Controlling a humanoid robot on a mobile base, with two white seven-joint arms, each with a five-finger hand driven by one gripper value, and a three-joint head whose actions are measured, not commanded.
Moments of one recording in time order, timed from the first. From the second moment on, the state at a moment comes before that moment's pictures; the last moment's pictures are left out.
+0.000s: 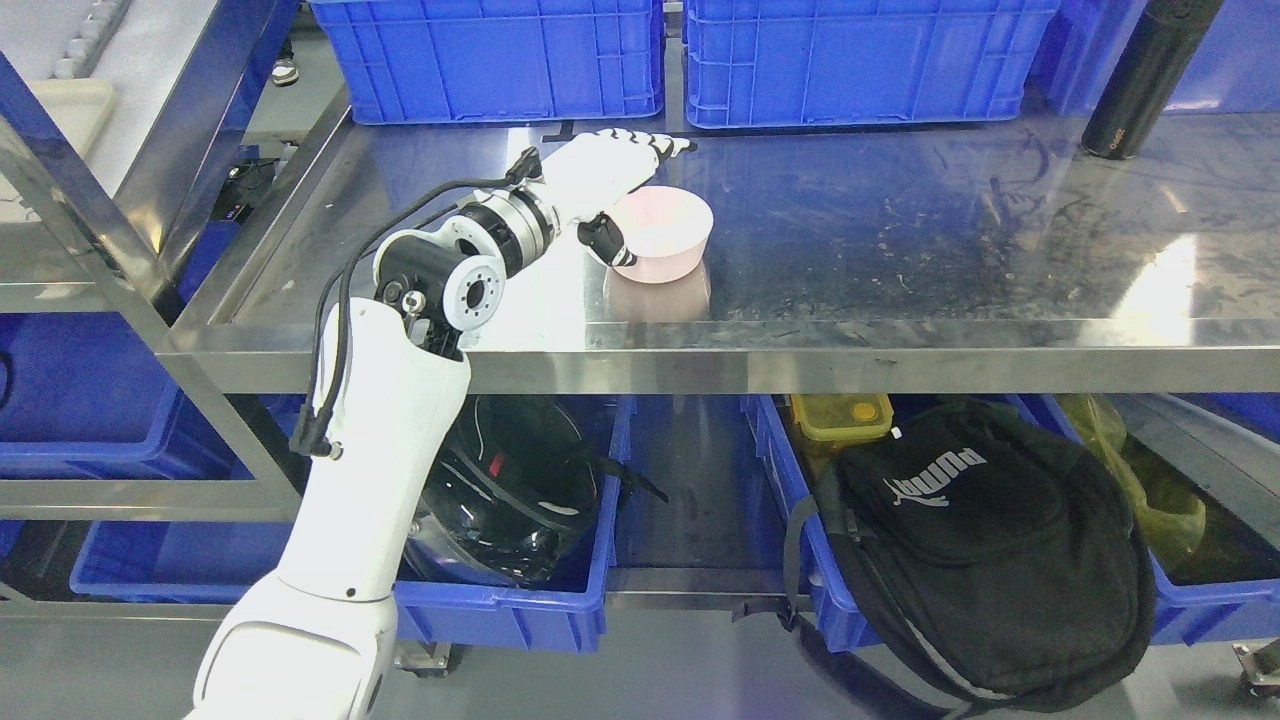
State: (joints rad) left arm -0.66 0.07 -0.26 -1.46 -1.05 -0.12 -0.72; right arm 0.00 0.00 0.05 0.00 0.05 -0.08 -0.03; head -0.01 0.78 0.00
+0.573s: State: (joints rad) left arm -0.70 0.02 -0.30 -1.31 -1.13 -0.08 -0.73; right arm 0.00 0.00 0.05 0.00 0.05 -0.08 -0.03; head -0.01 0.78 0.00
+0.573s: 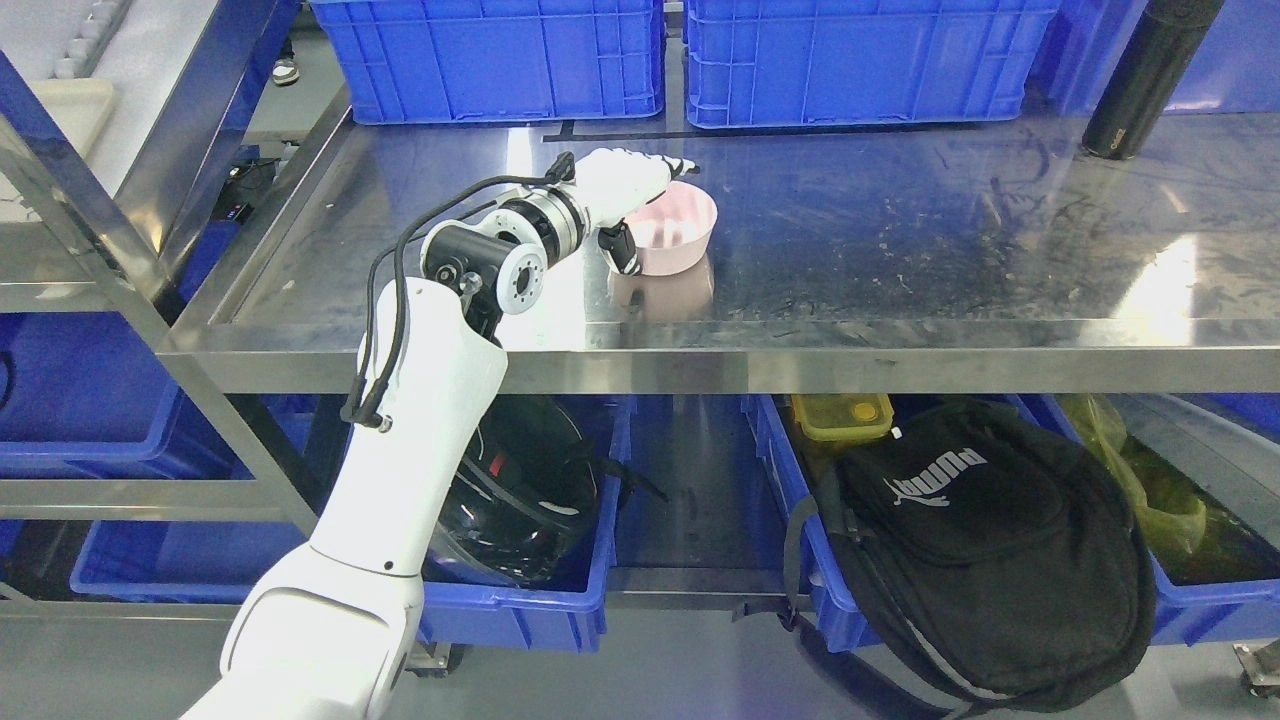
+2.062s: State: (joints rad) left arm -0.74 0.00 -0.17 -1.21 -1.06 -0.42 -0.74; right arm 0.00 0.00 0.05 0.00 0.05 -0.08 -0.03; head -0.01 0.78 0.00
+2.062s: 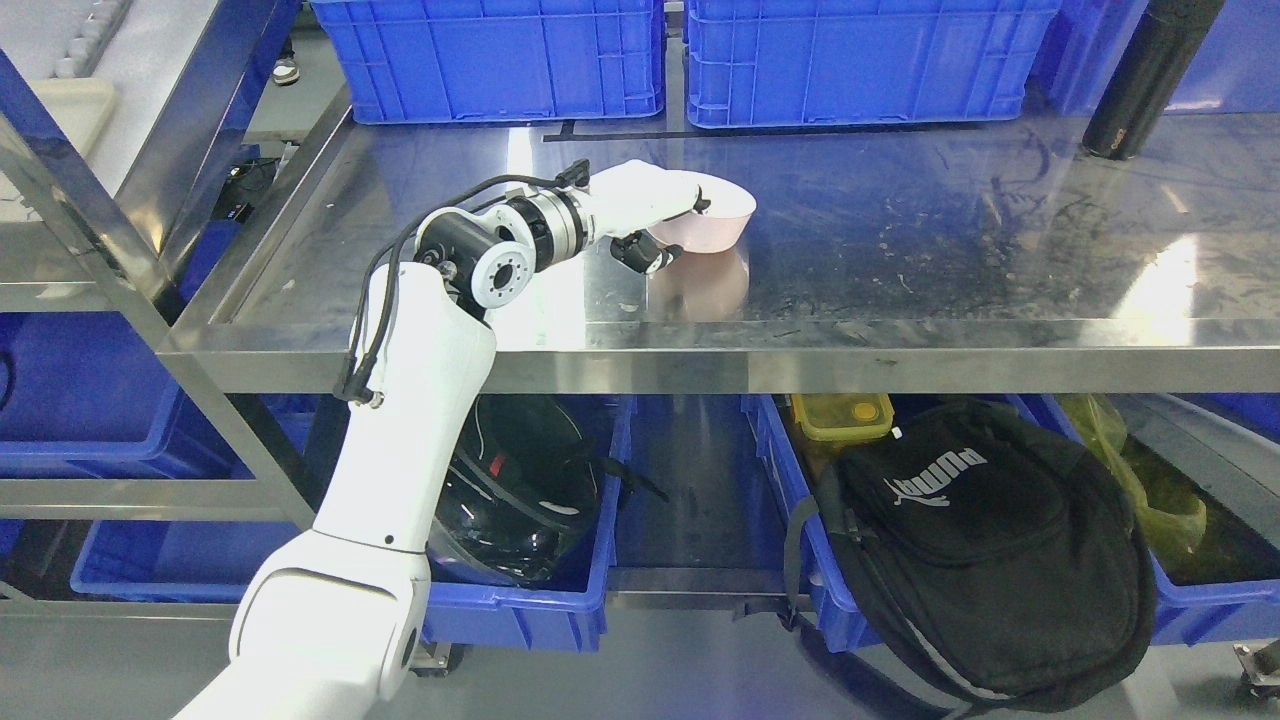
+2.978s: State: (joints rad) left arm -0.64 0.00 0.01 -1.46 -0.86 -0.69 -0.78; right arm 0.00 0.00 0.05 0.00 0.05 -0.08 -0.03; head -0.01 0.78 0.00
